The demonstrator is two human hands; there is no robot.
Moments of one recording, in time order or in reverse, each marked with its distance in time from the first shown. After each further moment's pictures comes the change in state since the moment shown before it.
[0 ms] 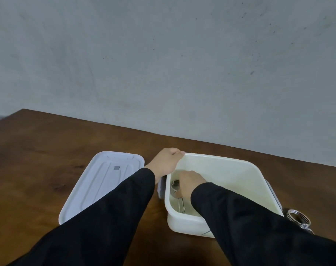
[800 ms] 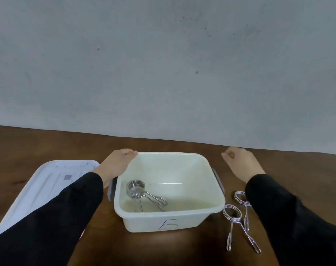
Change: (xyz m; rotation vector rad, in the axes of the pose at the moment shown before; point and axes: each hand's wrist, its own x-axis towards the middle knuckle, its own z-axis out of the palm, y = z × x) left_hand 0.010 -0.004 0.001 0.090 0.063 0.027; right_hand -0.083 0.236 -0.095 0.210 0.603 0.197
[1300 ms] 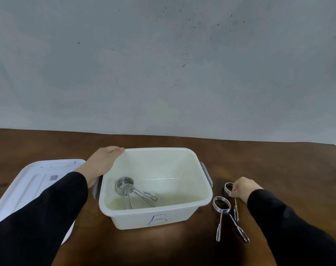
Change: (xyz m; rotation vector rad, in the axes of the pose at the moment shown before) left_hand -0.003 0.001 0.005 -0.086 0.035 -0.038; right_hand -0.008 0.101 0.050 -0.380 -0.564 0.391
